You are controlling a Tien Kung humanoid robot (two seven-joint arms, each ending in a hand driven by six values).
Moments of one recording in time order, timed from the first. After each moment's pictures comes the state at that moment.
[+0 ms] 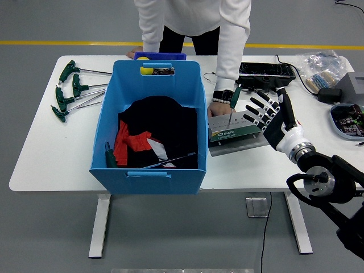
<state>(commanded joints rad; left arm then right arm) -0.11 0.16 -0.31 -0.37 0.05 0.34 0.14 0.43 -0.30 0.83 1.37 -0.12 -0.42 0.07</state>
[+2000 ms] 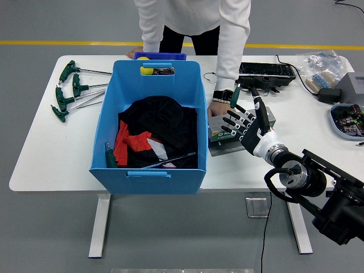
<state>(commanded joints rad) -0.13 0.16 -0.30 -0.38 0.05 0.34 0.14 0.59 -0.20 0.65 1.13 0.02 -0.36 0.08</state>
